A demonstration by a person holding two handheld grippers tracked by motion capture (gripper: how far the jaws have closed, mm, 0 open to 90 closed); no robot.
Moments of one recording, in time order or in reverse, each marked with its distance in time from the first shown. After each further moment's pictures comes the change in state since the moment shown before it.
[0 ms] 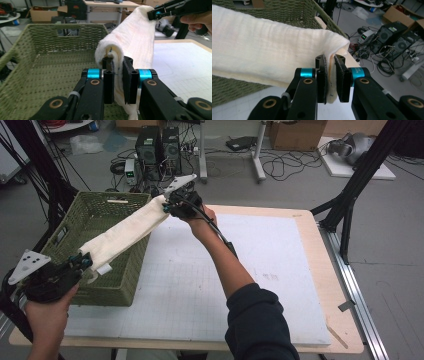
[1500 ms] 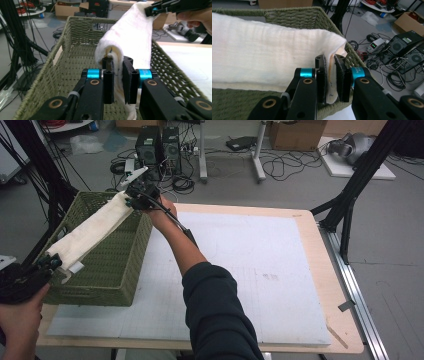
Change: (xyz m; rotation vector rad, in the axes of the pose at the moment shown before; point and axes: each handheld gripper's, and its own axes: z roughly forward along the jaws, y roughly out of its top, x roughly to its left) left arm 0.062 -0.009 -0.010 0.029 0.146 -0.059; right arm 0.026 0.058 0.101 0.002 0.038 -0.045
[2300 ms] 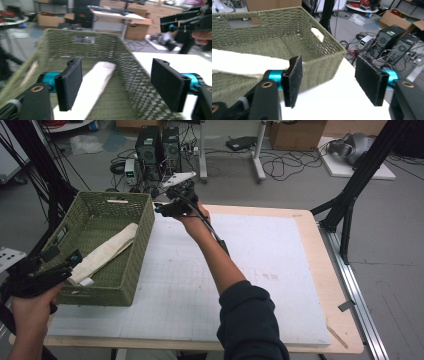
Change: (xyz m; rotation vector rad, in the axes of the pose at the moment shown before) left arm -0.028 0.007 0.012 -0.108 -0.182 -0.021; right arm -0.026 -0.060 -0.095 -0.076 -0.069 0.123
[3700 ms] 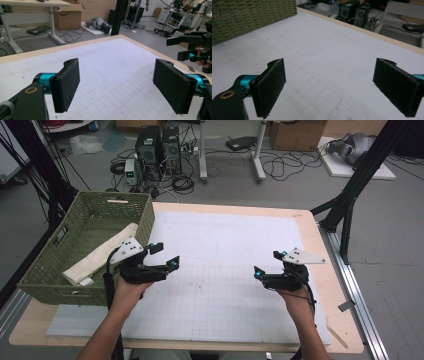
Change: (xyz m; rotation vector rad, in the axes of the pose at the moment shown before) left arm -0.147 -0.039 0.116 0.108 -0.492 0.113; right arm 0.007 -0.227 -0.251 -0.024 -0.224 0.271
